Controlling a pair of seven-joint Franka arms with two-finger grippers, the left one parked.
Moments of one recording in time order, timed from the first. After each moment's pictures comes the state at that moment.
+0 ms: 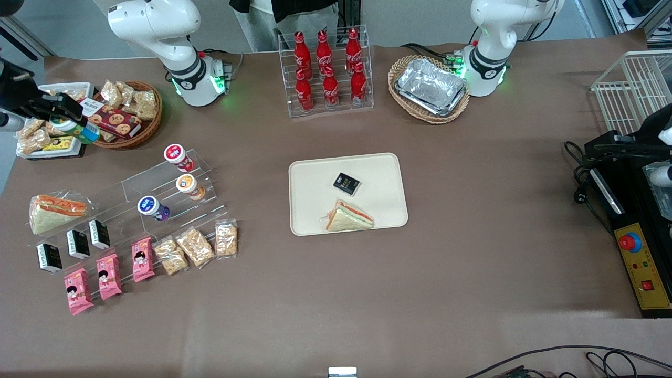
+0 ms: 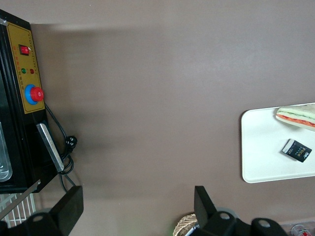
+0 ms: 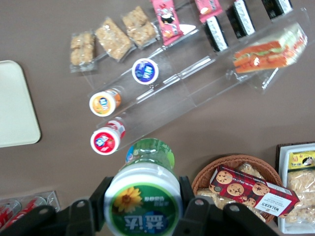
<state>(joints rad) 0.11 -0.32 -0.21 -1.91 -0.03 1.49 0.00</state>
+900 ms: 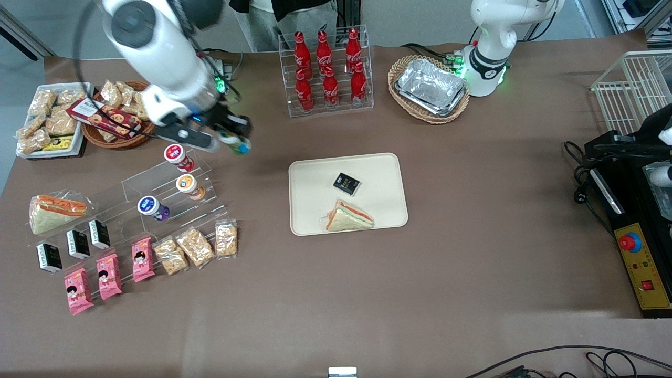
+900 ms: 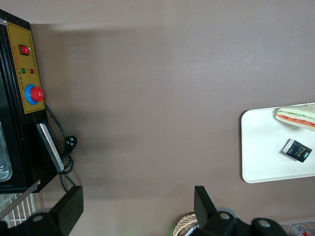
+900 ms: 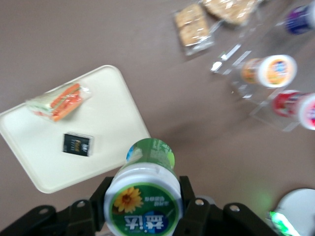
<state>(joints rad) 0.13 -0.07 0.40 -1.86 0.13 1.76 0.85</state>
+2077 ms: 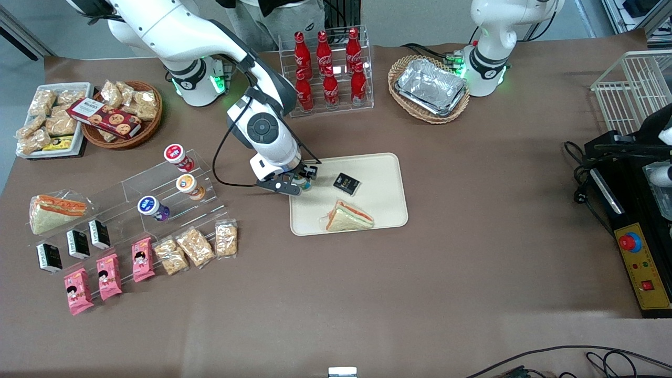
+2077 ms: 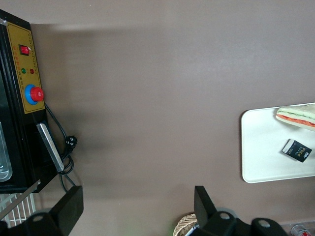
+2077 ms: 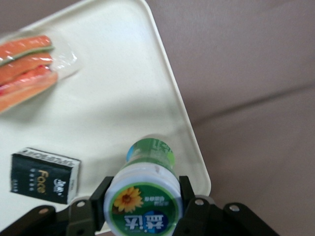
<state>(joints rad) 0.29 0.39 0.44 -2.08 -0.02 2.42 1.02</state>
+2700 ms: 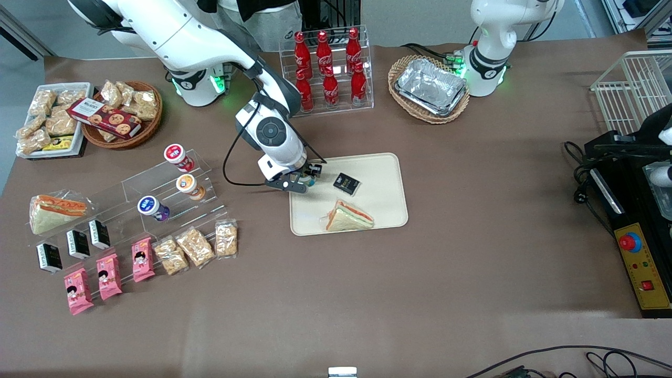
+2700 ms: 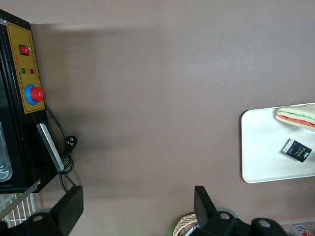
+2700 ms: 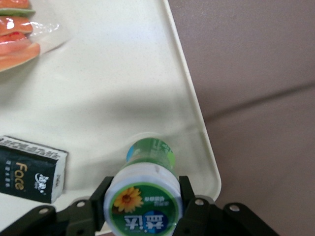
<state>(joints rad) 0.32 0.44 0.44 -2.10 -0.03 2.47 1.02</state>
